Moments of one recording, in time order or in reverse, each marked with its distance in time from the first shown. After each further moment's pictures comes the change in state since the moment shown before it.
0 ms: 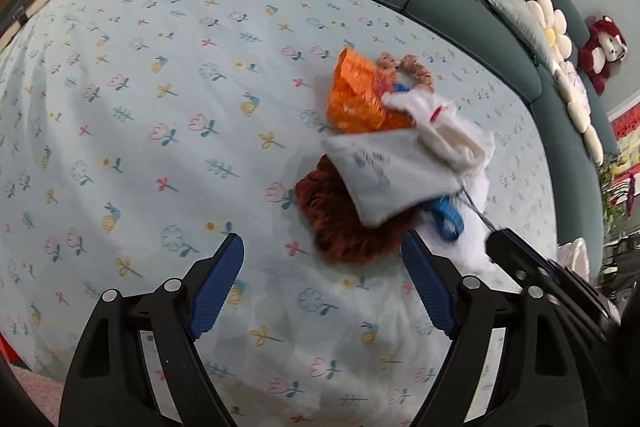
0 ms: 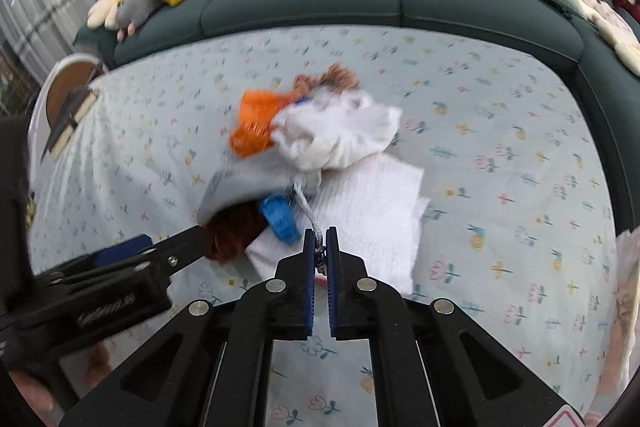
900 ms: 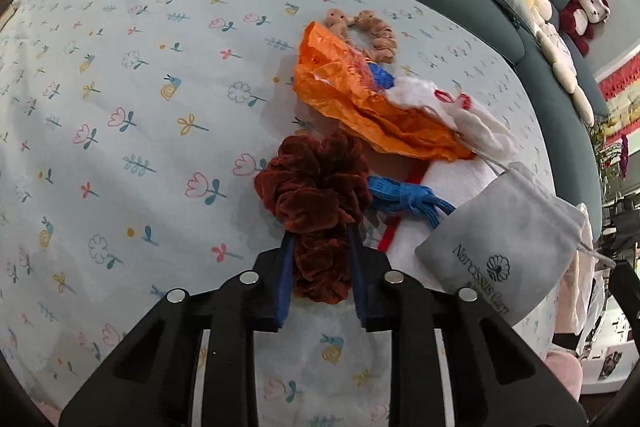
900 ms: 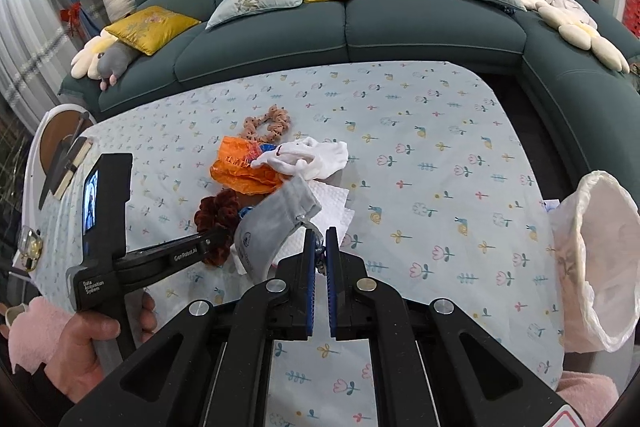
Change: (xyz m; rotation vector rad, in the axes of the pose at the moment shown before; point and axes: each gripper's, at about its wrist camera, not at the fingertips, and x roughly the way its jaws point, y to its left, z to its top) left arm 0.036 -0.034 -0.007 0.108 0.069 -0.034; right arm -0.091 -0.053 -0.028 0.114 -0.112 -0.051
